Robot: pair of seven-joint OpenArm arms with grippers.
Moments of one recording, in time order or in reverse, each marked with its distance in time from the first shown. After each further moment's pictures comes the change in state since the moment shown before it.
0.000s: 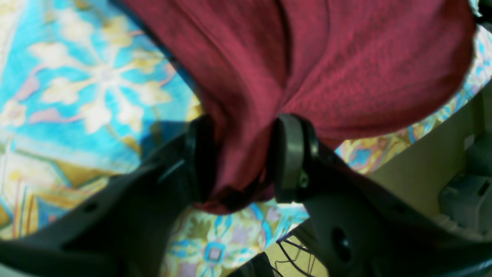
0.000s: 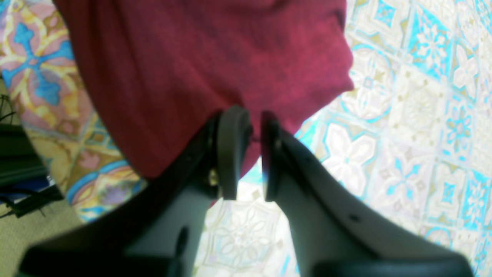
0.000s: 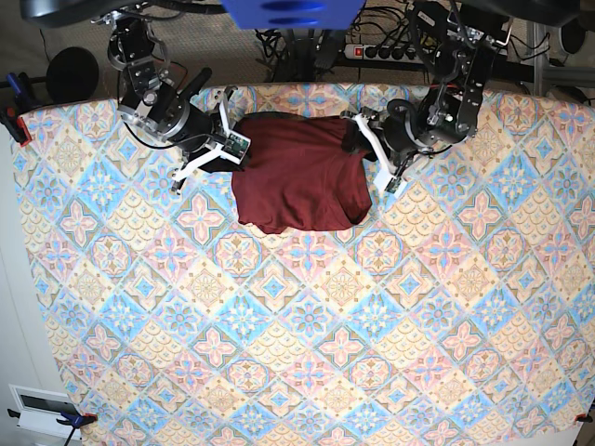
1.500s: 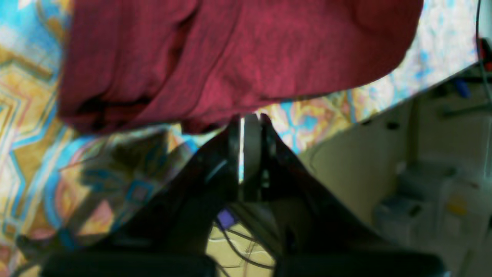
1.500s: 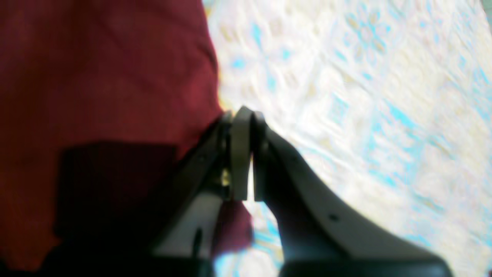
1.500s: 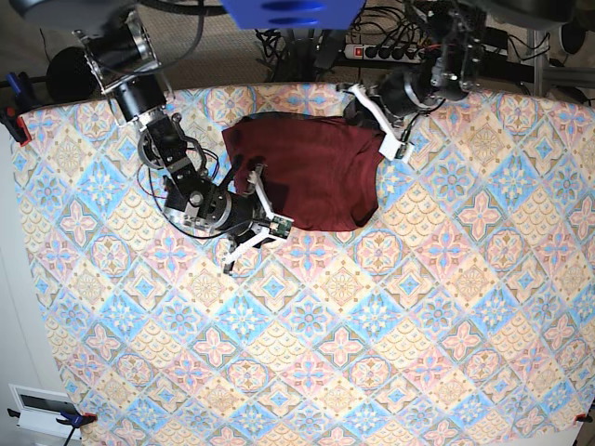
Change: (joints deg) left arm 12.1 7.9 -6.9 7.5 -0.5 0.5 -0.3; right arm 31.1 -3.2 -17.2 -28.7 1.2 0.0 1.4
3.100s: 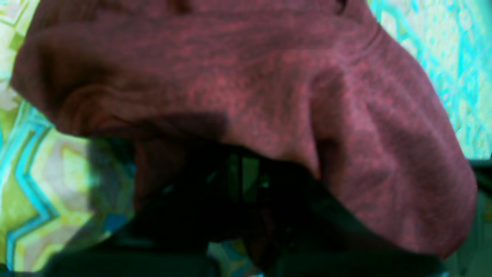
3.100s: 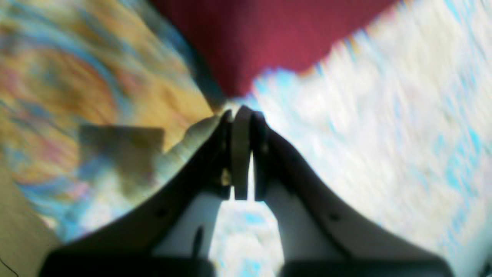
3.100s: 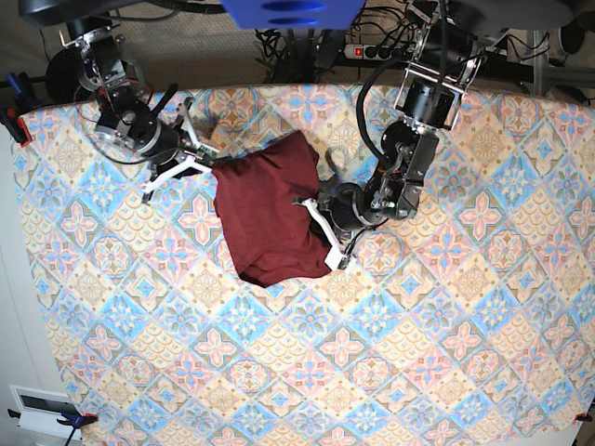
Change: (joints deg) left arm -39.9 6.0 14.7 -47.3 3.8 -4.0 -16.6; right arm -27.1 13.3 16.2 23.6 -1.4 0.0 -5.7
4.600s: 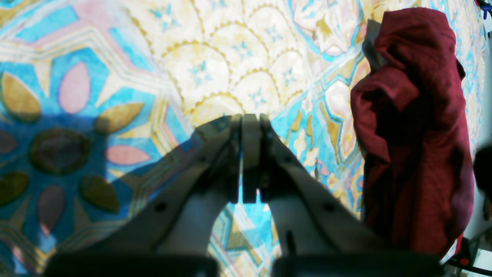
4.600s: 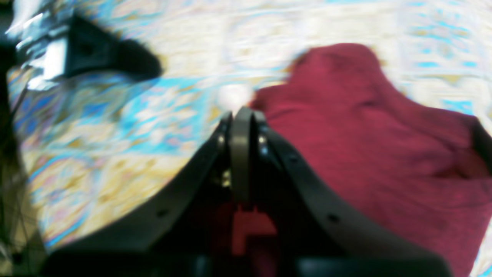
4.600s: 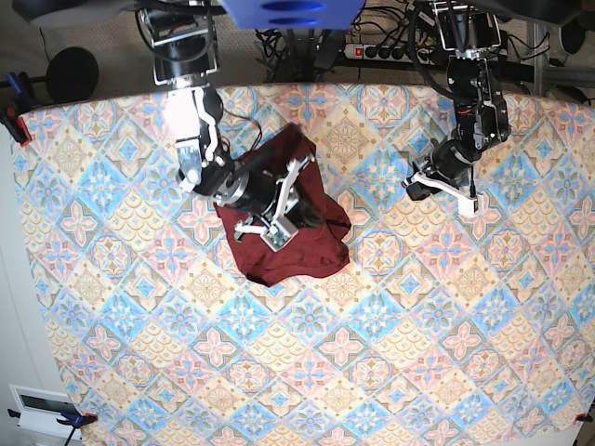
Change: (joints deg) left arm 22.7 -3.6 -34.0 21.0 -12.4 4.3 5.6; right arm 16.7 -29.6 0.8 -21.2 25.4 -0.9 -5.4
